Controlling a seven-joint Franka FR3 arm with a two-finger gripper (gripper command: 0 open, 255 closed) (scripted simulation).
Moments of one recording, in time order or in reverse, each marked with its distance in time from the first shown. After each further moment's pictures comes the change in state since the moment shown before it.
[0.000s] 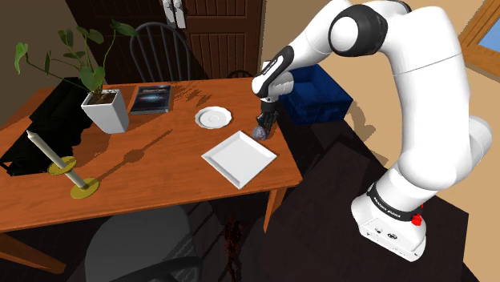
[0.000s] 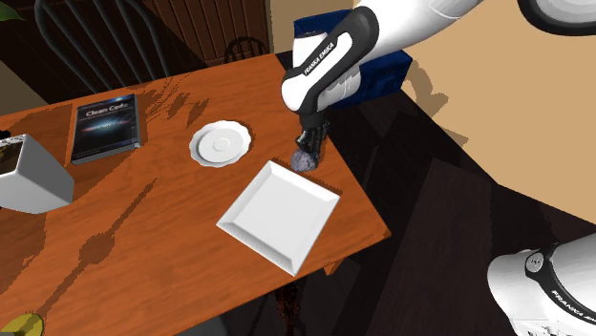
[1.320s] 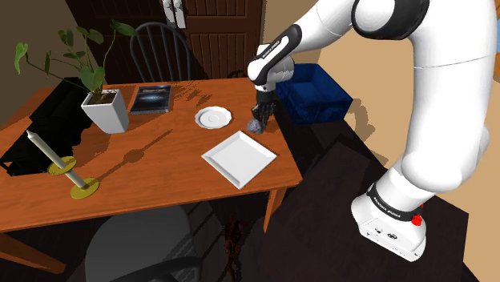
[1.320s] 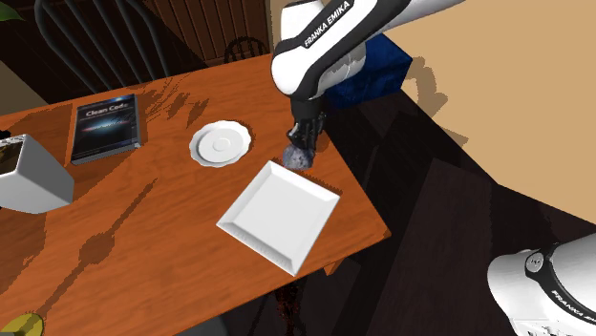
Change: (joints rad) arm 0.068 -0.218 0.012 -0.128 -0.008 -0.085 0.090
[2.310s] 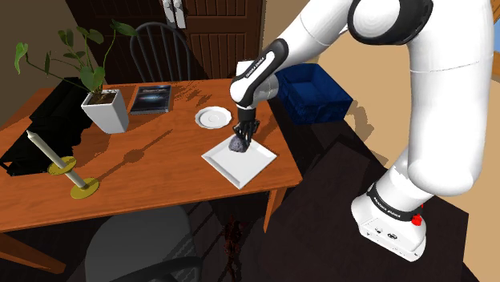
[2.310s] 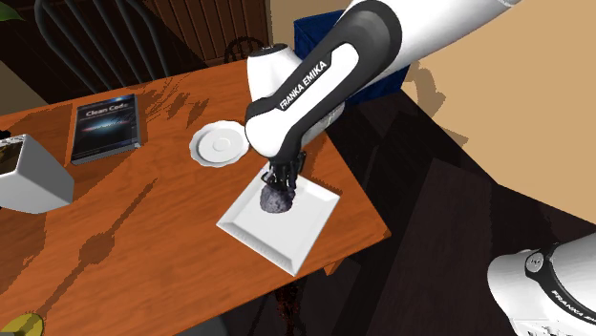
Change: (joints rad) arm 0.146 0.009 0.067 -0.078 0.026 0.114 0.175
